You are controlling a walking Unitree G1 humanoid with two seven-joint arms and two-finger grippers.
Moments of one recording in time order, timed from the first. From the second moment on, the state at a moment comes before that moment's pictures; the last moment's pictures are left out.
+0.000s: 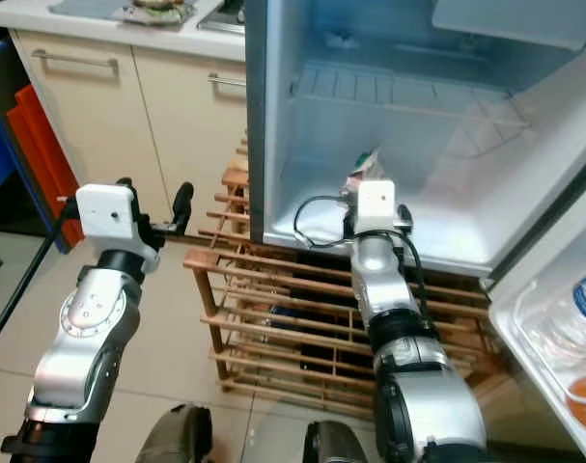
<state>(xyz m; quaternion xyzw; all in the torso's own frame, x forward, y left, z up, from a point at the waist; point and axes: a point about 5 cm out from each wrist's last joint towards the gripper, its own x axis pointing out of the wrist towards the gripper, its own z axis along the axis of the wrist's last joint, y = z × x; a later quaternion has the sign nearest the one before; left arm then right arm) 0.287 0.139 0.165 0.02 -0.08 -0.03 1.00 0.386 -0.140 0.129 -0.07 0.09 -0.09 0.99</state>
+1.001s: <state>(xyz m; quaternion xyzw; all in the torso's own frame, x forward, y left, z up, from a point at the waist) 0.285 0.128 0.165 0.01 -0.07 -0.04 1.00 0.352 -0.152 0.138 -0.06 -0.06 -0.11 0.99</state>
